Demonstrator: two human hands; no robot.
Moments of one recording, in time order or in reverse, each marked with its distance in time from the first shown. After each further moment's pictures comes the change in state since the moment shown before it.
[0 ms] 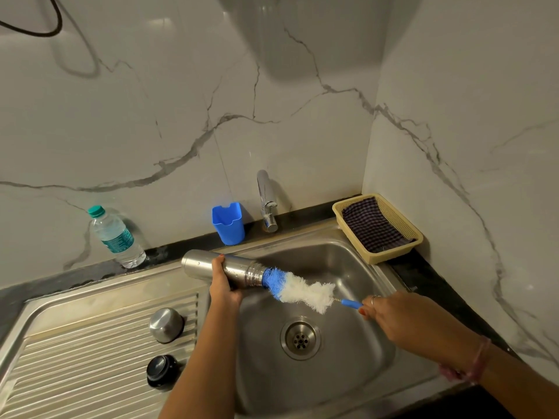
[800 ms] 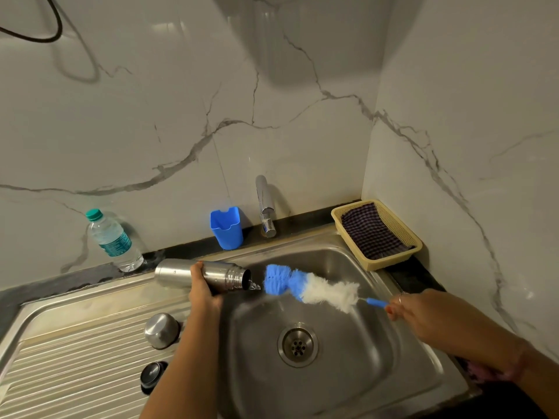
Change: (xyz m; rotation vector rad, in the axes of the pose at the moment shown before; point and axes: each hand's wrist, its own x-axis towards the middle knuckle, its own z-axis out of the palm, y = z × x) left_hand 0.018 0.025 -0.014 -0.066 0.052 0.090; right_hand -0.015 0.036 -0.015 0.082 -0.015 0.146
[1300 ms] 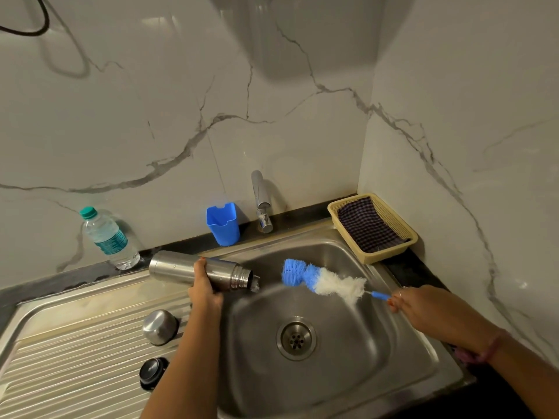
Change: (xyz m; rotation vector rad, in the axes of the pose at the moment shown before) left_hand -0.004 -0.004 -0.004 0.044 0.023 0.012; right_hand 0.019 0.024 0.033 0.097 -0.034 0.134
